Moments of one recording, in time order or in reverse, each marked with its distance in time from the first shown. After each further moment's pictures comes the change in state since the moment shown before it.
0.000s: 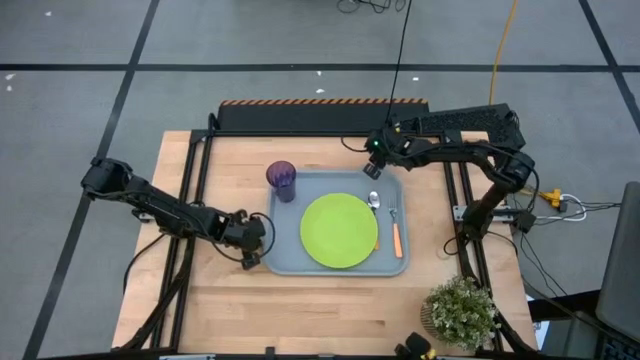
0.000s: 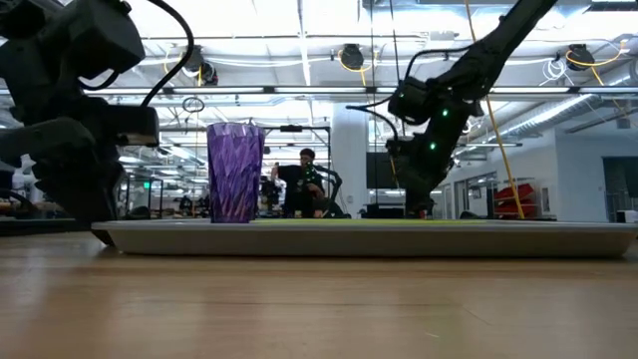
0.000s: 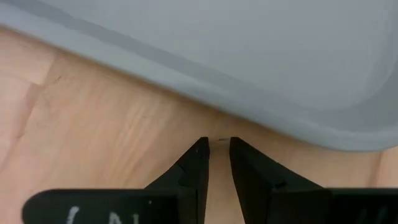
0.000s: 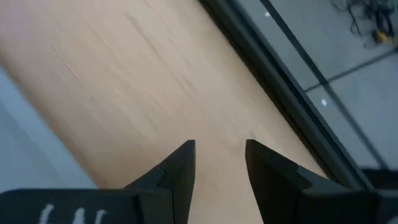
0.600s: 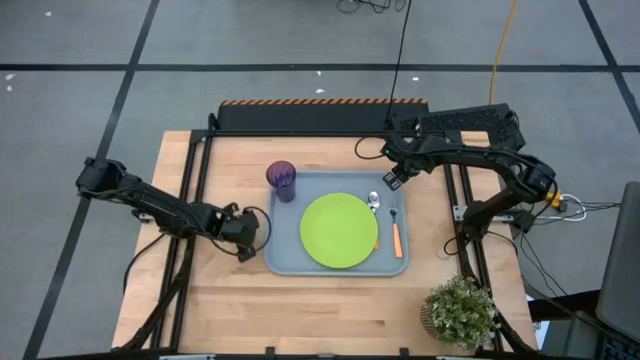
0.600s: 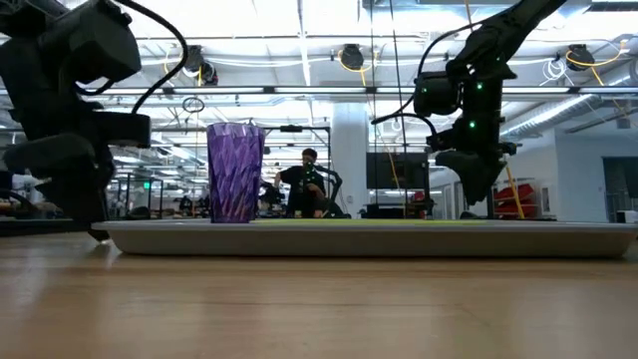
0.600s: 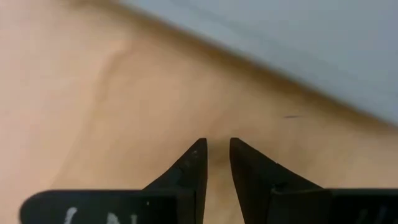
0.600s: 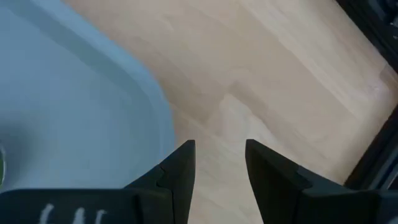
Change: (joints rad) left arm 0.029 -0.066 -0.006 -0.136 -0.069 -0.012; right arm 0.015 -0.176 0.001 -0.605 -0.027 0.394
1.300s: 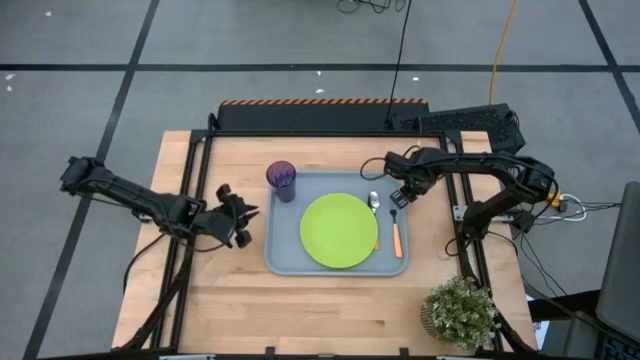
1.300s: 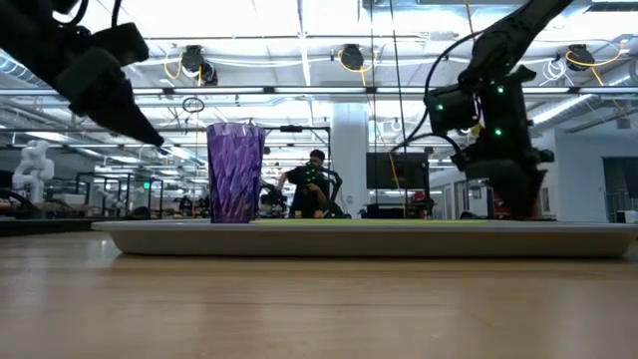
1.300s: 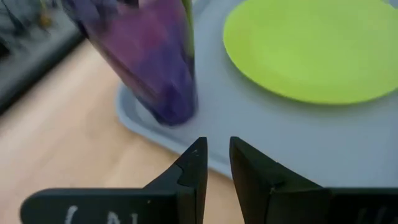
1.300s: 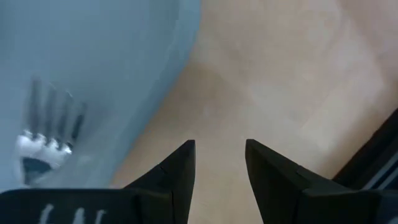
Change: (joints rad) left arm -0.053 -0.378 0.003 0.033 -0.391 0.167; right arm 0.080 0.000 -0.091 -0.175 -0.110 0.171
